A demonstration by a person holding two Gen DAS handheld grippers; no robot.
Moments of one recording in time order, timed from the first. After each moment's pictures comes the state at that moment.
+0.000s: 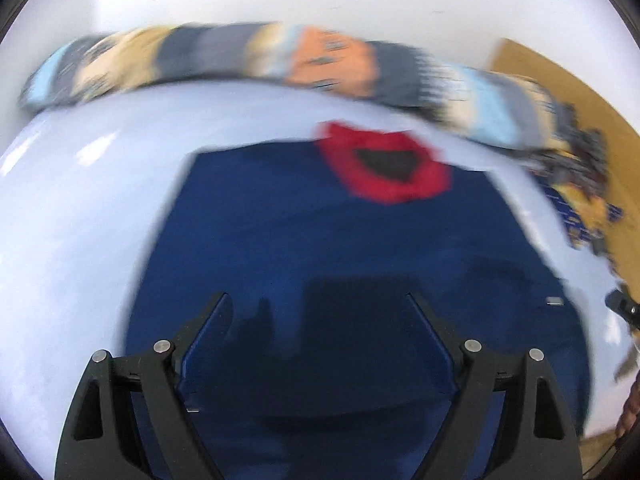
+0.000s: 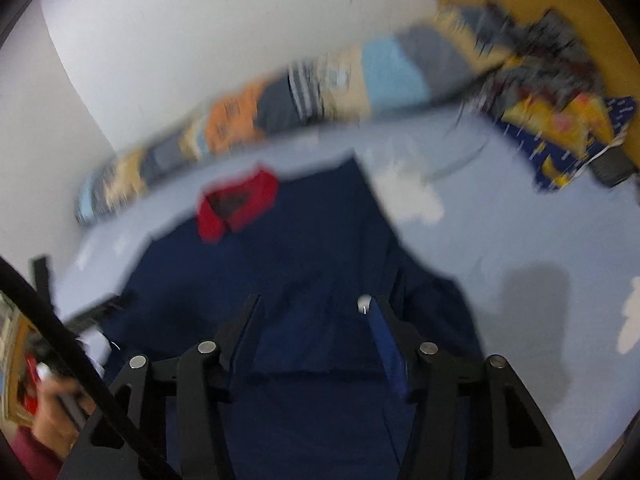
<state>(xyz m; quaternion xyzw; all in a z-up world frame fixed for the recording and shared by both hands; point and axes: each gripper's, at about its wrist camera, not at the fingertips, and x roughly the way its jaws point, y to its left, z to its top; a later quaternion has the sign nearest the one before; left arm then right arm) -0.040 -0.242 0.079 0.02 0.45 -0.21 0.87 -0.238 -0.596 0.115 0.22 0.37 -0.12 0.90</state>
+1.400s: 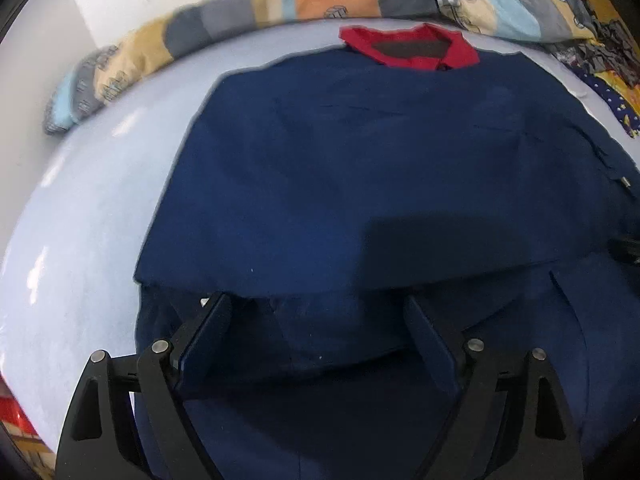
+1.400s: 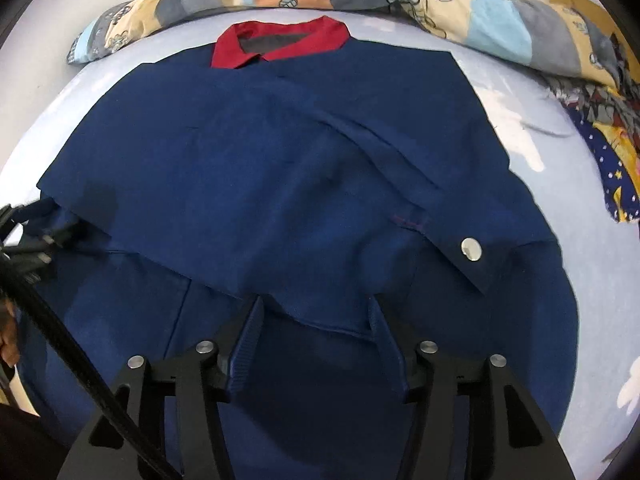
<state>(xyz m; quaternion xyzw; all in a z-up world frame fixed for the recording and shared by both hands) -0.099 -0.261 0.033 0.18 0.47 -0.15 0.85 -0.189 -0.511 0.014 0.05 0.52 -0.07 0.85</state>
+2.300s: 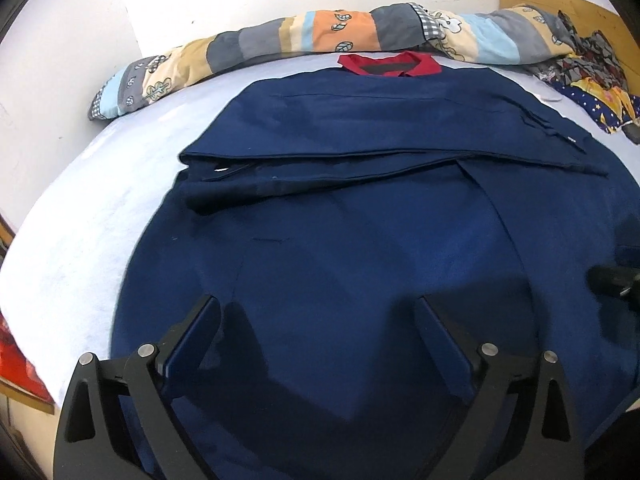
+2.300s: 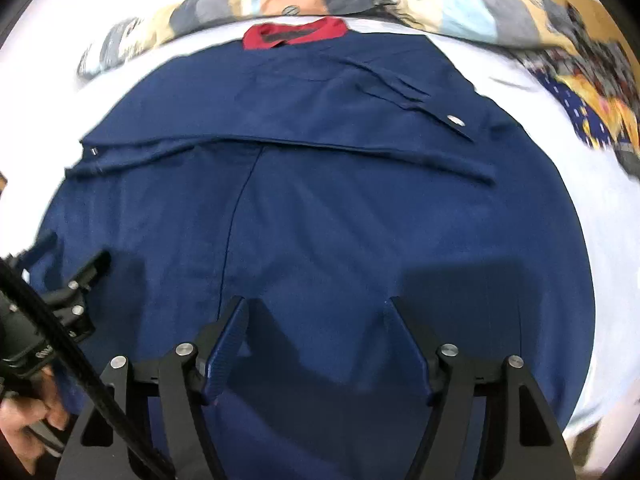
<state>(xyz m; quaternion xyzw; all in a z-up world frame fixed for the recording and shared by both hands) -0.234 -0.234 0.029 0.15 0.40 -0.13 0.90 -0.302 -0.449 0.007 0.10 0.48 -0.09 0.87</state>
